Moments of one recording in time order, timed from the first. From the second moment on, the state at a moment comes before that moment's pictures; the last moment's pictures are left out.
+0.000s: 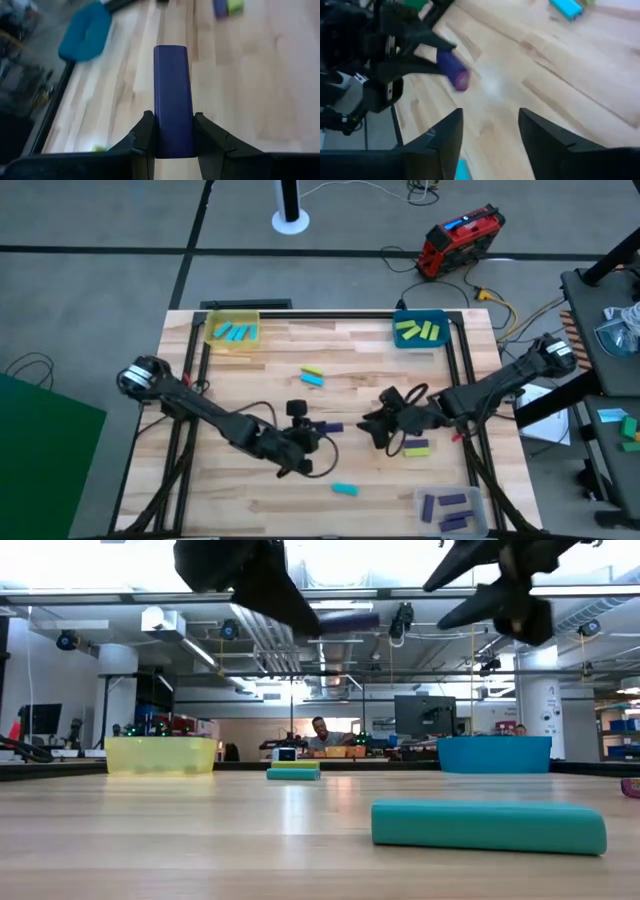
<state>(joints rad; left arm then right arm) -0.46 1.75 1.21 -0.32 -0.73 -0.08 0.41 1.28 0.81 -0.19 0.40 1.11</state>
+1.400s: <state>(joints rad) -0.41 1.68 1.12 -0.11 -0.67 0.18 0.26 1.60 1.03 0.01 0.14 0.88</state>
